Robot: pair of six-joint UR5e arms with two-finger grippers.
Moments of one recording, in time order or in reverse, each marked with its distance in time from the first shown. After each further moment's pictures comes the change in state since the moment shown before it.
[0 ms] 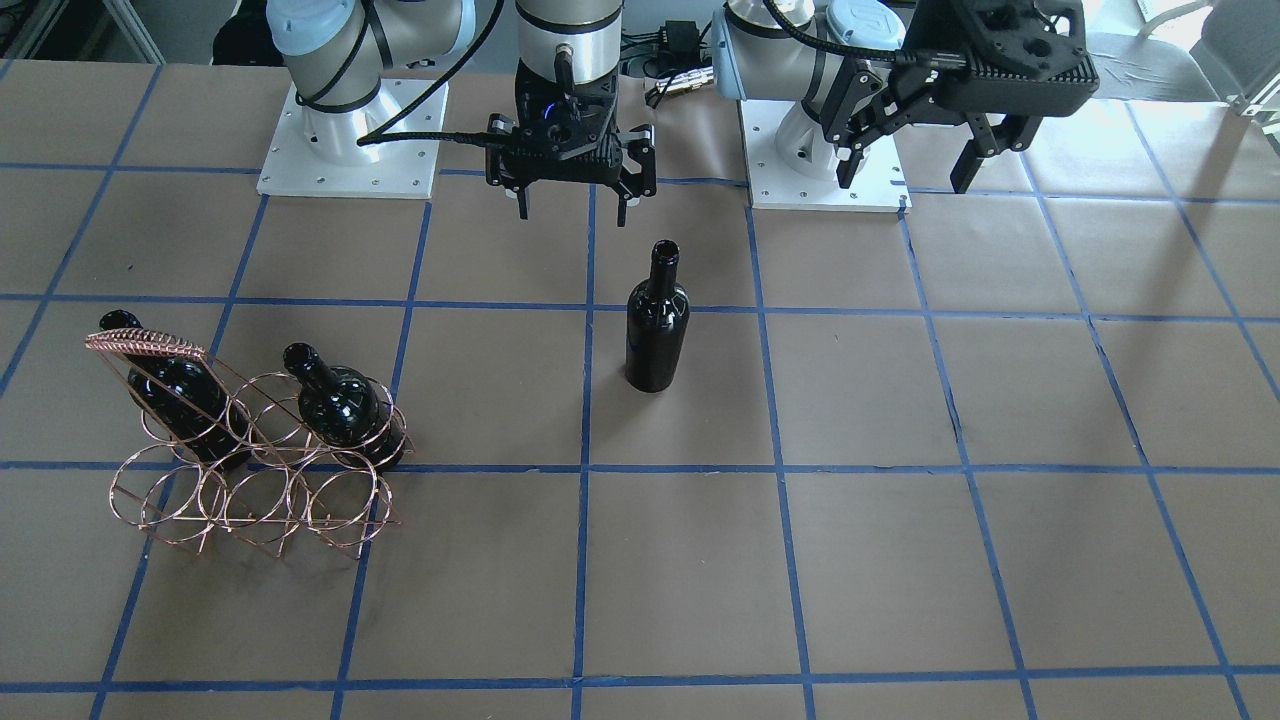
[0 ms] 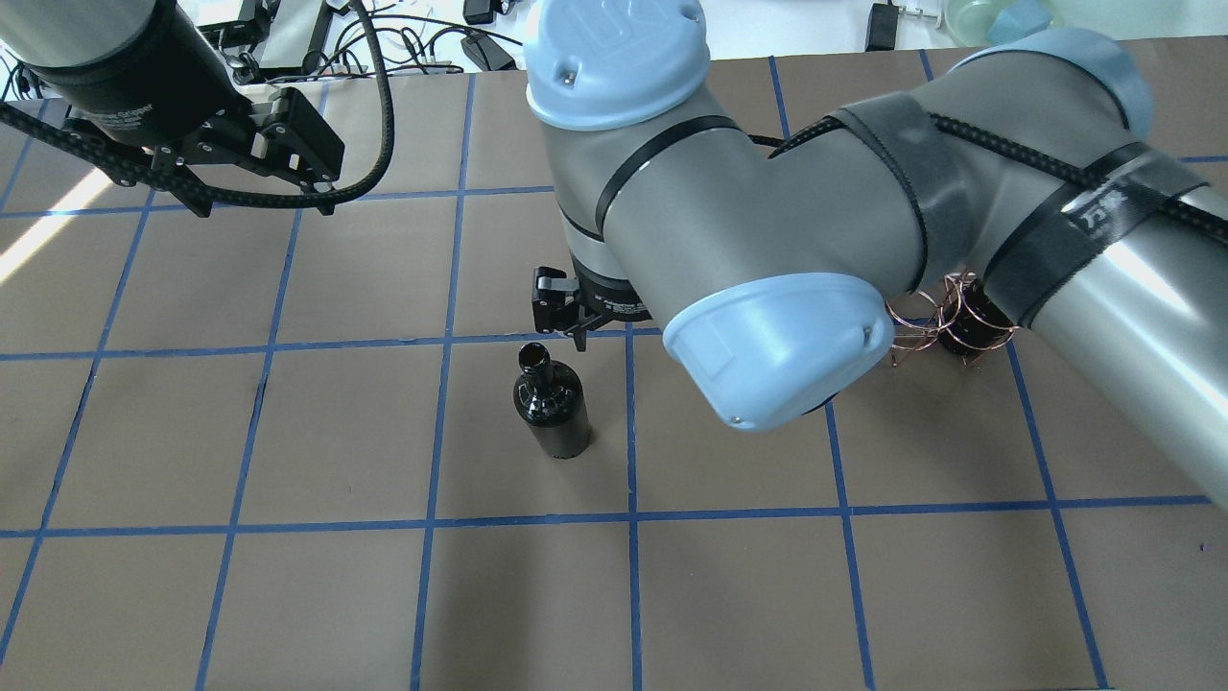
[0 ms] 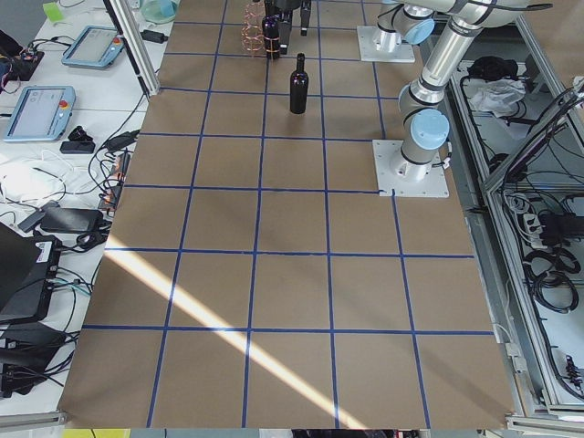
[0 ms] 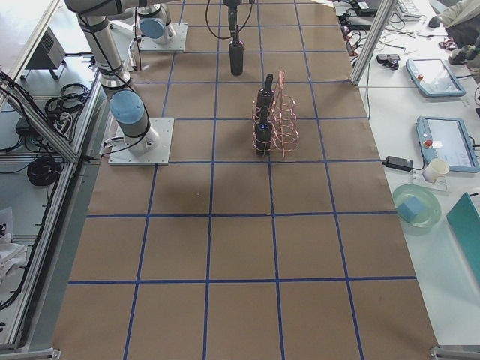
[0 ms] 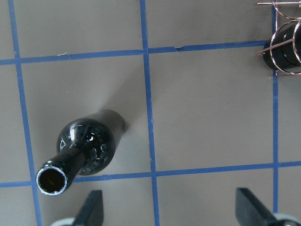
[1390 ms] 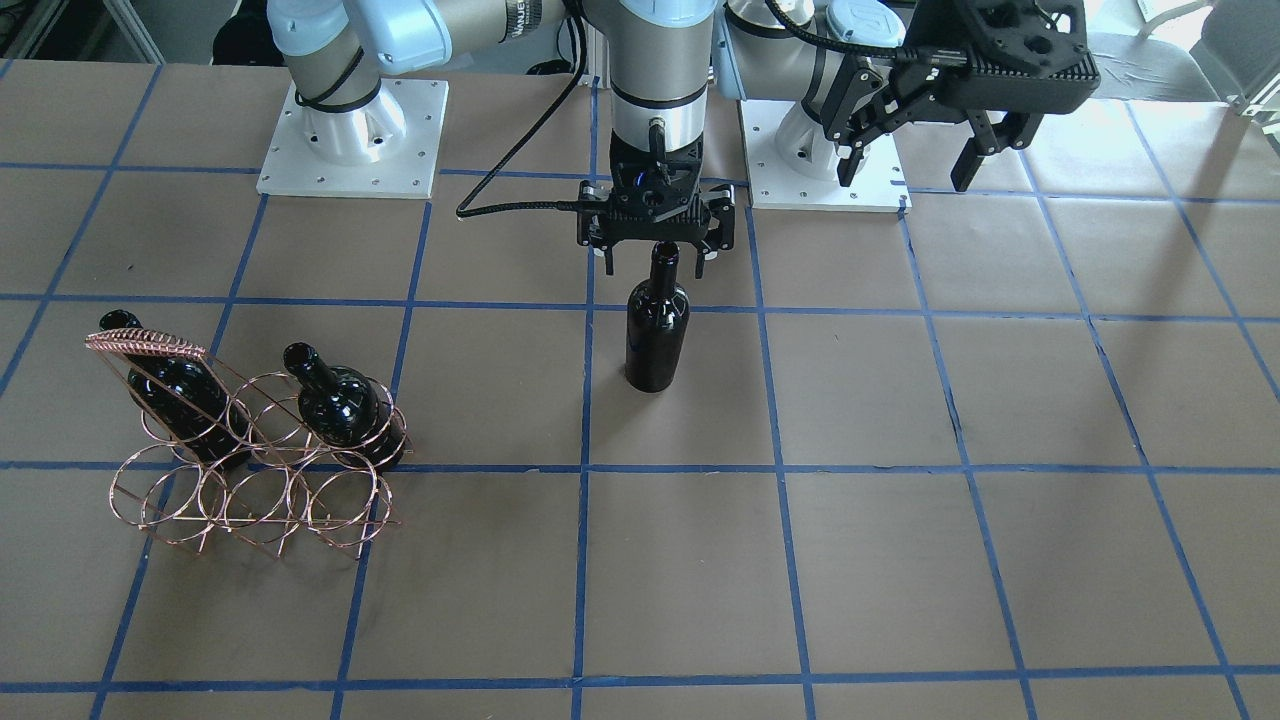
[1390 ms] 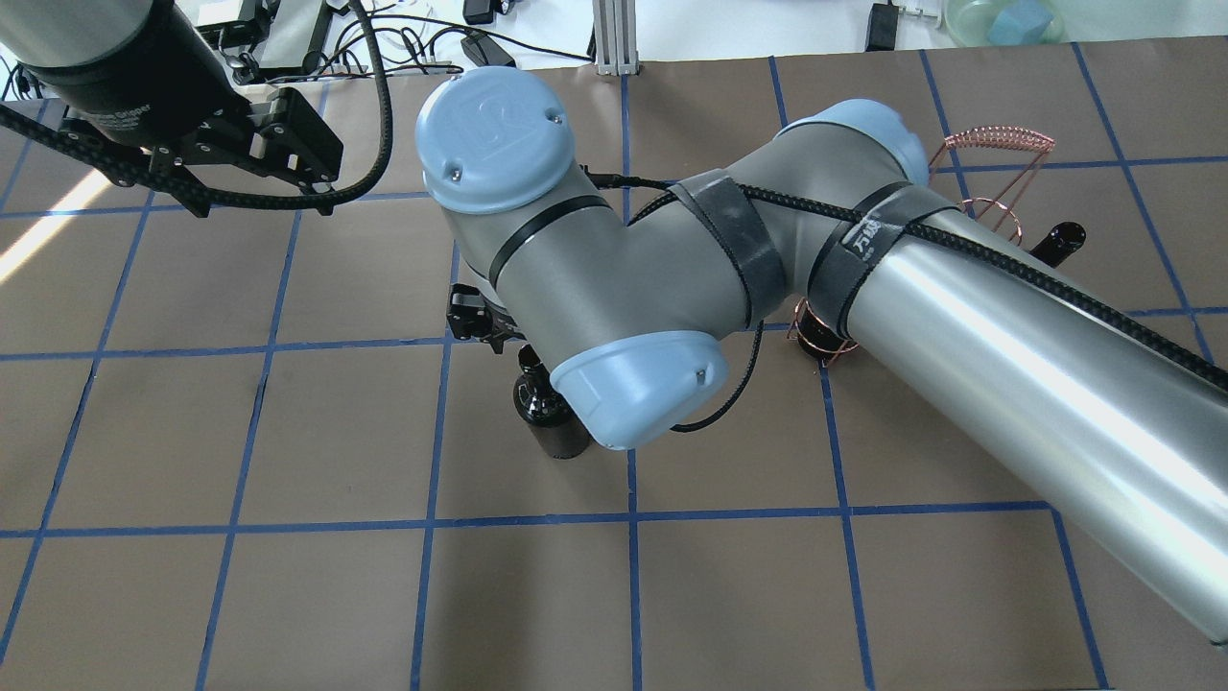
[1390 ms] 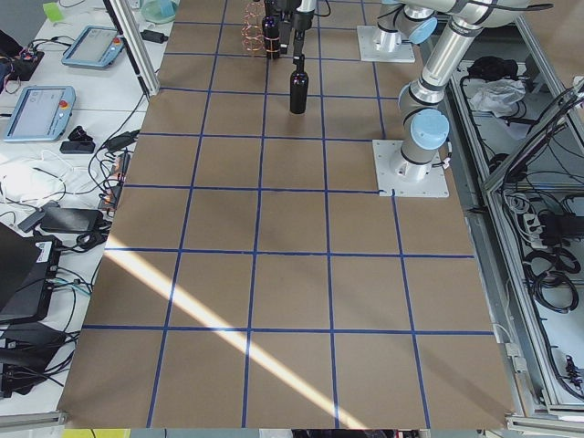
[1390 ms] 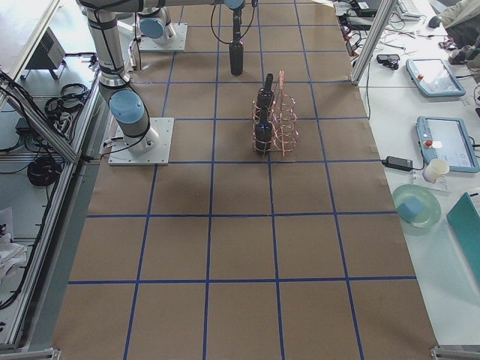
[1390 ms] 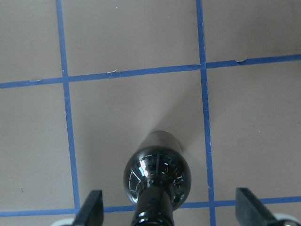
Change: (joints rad) left arm 0.001 0.003 0.000 -0.001 0.000 0.000; right arm 0.087 0.136 -0.002 -0.200 0.025 0.089
